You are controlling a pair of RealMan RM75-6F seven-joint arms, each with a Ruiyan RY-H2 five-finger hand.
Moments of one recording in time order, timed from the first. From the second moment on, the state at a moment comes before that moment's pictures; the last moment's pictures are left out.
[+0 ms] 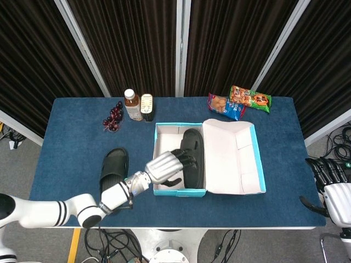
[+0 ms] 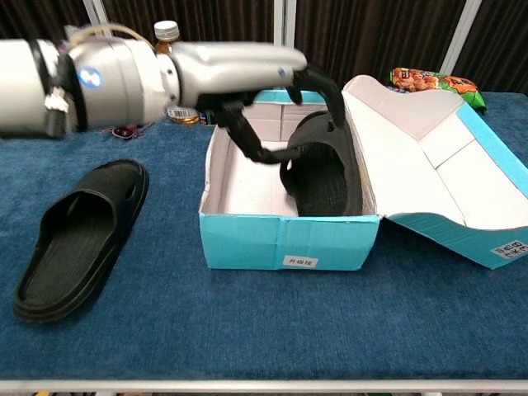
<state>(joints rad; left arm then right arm) -1.00 -1.45 -0.17 -1.67 1.34 0.84 0.11 0.07 -0.94 0.02 -1.65 -1.67 1.57 0.14</state>
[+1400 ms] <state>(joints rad) -0.84 -1.36 -0.02 -1.55 0.64 0.73 0.27 0.08 -0.96 0.01 -1.62 -1.69 1.56 0.16</state>
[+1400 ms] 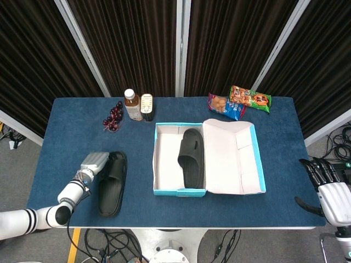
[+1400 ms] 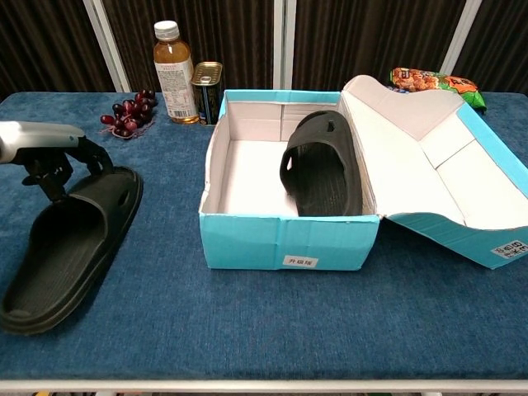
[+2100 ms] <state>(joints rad) -0.69 -1.37 -0.30 -1.52 1.23 0.91 -0.63 0.08 -0.95 0.01 -1.65 -1.69 1.56 0.13</state>
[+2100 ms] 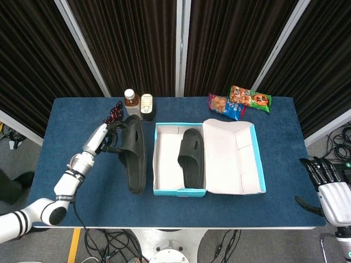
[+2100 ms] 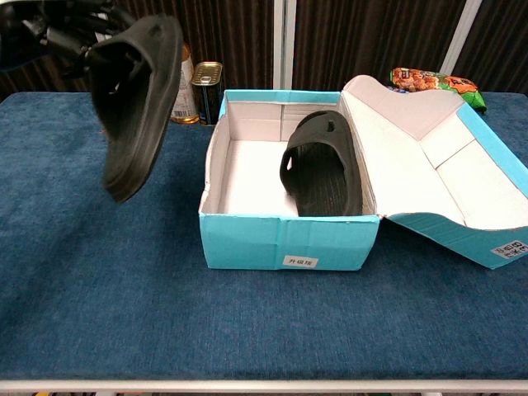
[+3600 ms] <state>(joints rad) -0.94 -1.84 -0.29 -0.98 1.26 0.77 -0.62 0.08 -0.94 0.02 -1.68 -1.65 1.54 0.10</state>
